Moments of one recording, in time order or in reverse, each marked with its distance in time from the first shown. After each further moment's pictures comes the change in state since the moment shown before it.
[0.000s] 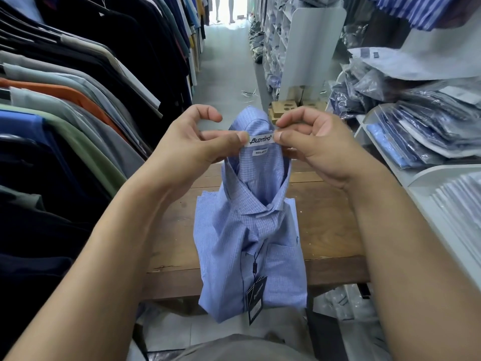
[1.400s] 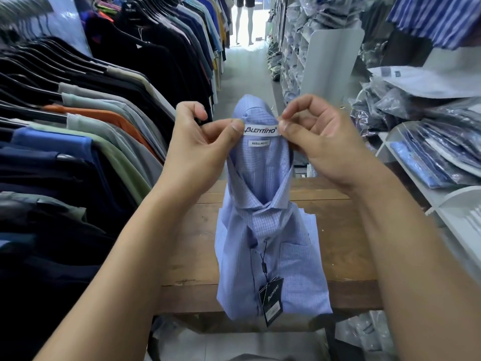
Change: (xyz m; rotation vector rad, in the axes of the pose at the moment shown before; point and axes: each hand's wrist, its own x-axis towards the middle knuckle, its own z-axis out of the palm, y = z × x) left_hand -0.002 0.016 -0.020 0.149 0.163 0.290; right_hand 0.014 -0.028 0.035 0.034 -0.093 -0.276
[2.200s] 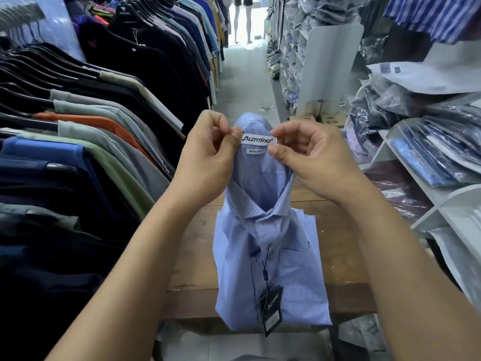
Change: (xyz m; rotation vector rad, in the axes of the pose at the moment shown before) left_hand 0.013 -0.019 0.018 0.264 -0.005 0.082; right_hand -0.005 0.022 -0.008 -0.214 0.045 -0.063
